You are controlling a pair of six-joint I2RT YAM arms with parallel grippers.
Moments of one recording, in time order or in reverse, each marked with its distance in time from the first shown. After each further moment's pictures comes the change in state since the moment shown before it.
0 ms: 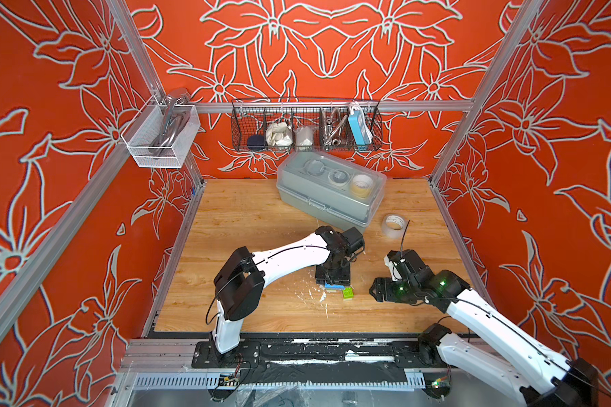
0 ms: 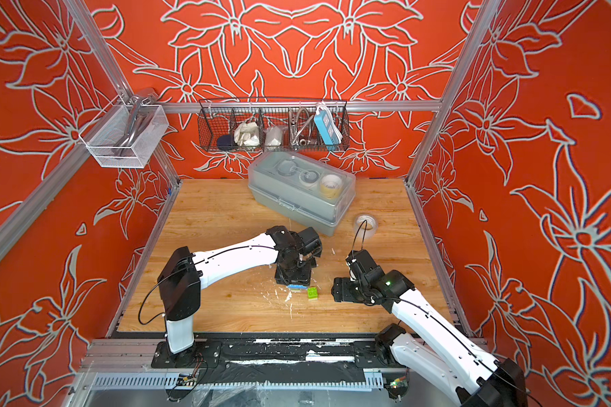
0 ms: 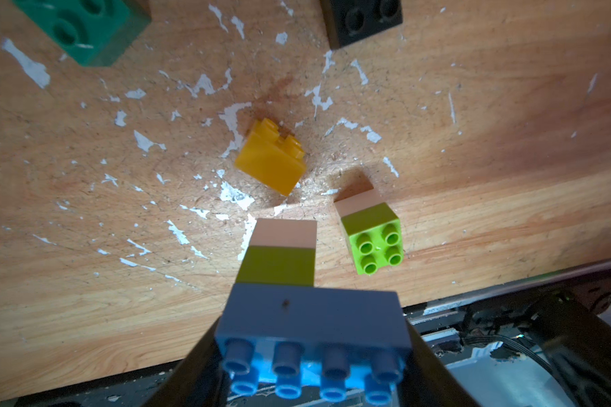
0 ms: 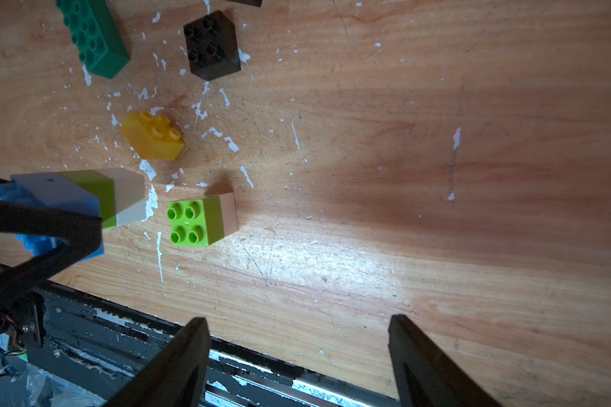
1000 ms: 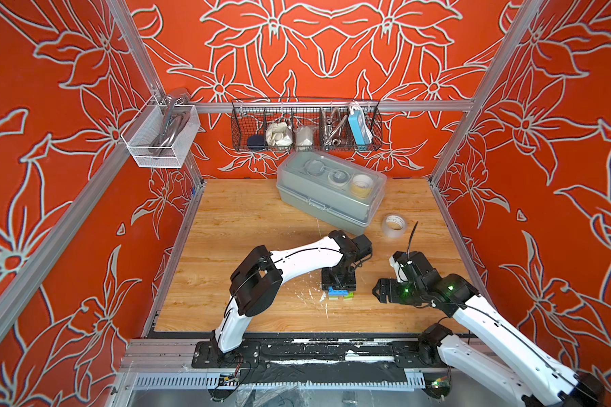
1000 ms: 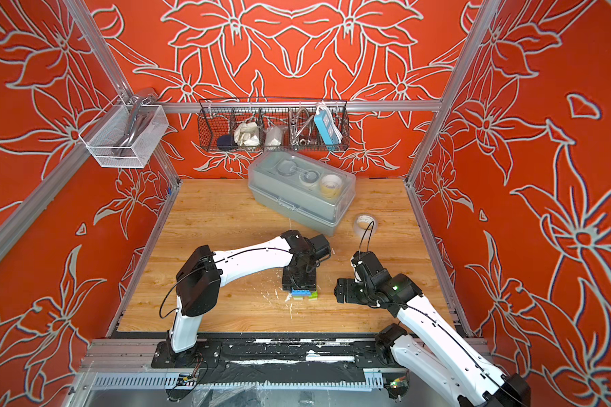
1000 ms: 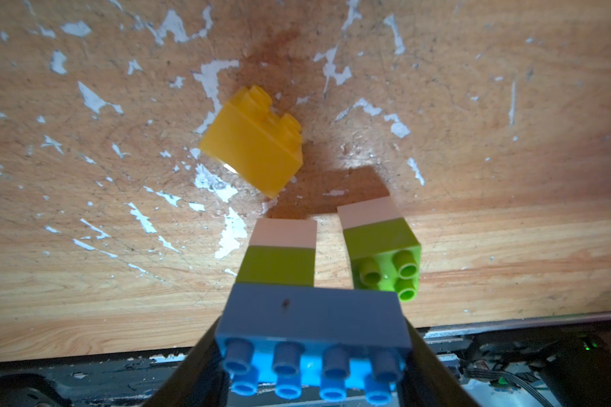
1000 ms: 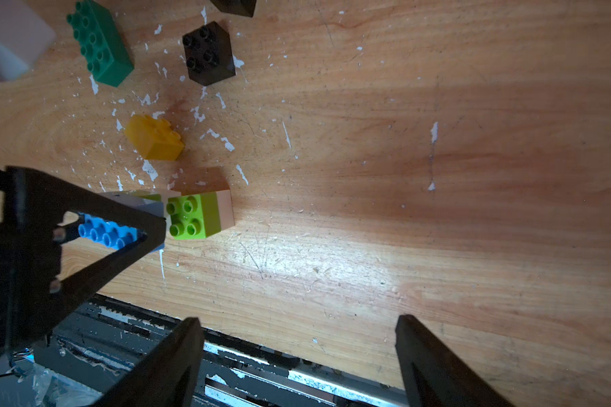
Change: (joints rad) left arm -0.034 0.122 0.082 -0.052 0.009 -0.107; right arm -0.034 -0.068 -0.002 -0.045 -0.003 -0.015
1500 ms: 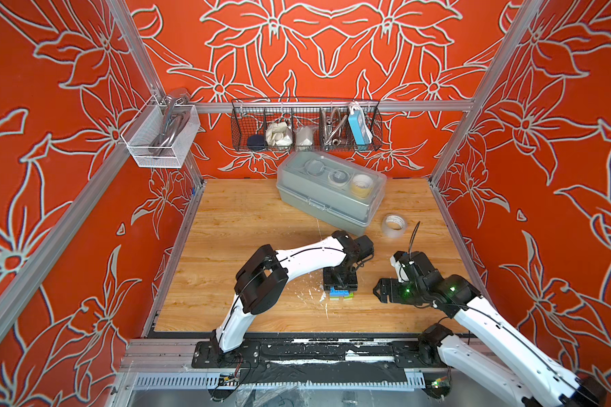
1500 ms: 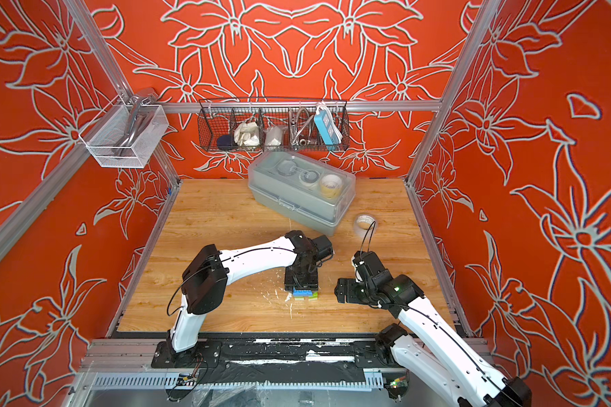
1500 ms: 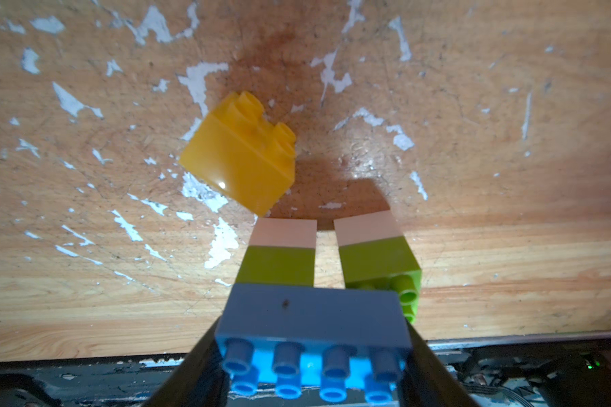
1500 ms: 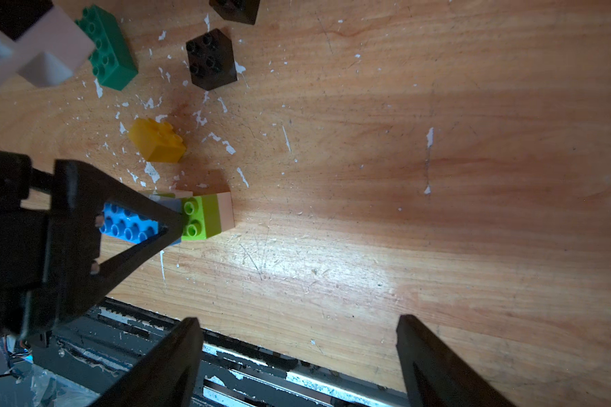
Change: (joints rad) left arm 0.000 0.046 0.033 -0.012 0.005 -0.021; right arm -0.012 -0.015 0.000 -0.002 0.000 -0.012
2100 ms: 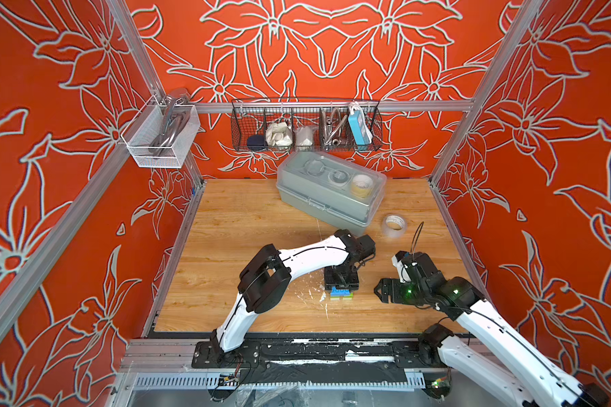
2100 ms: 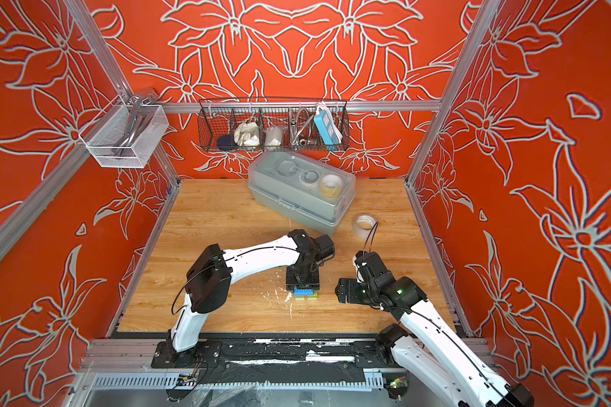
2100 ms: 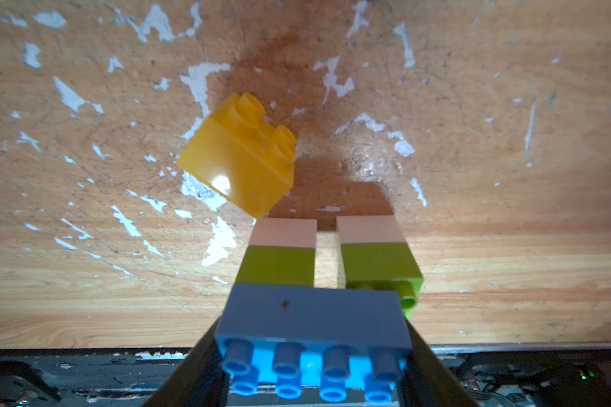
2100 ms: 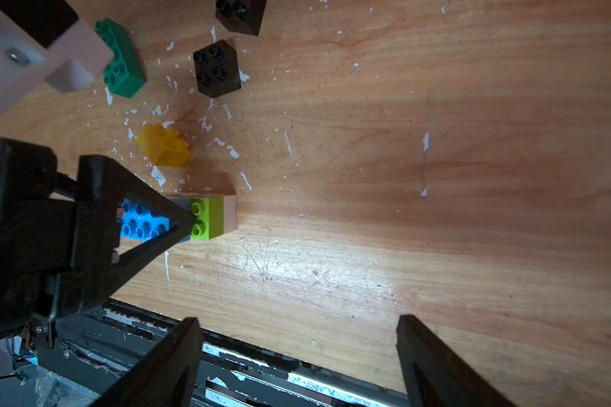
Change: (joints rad) left arm 0.000 0.035 0.049 -0.040 0.000 -0.028; right arm -0.010 -0.027 0.000 -0.004 -0.001 -0.002
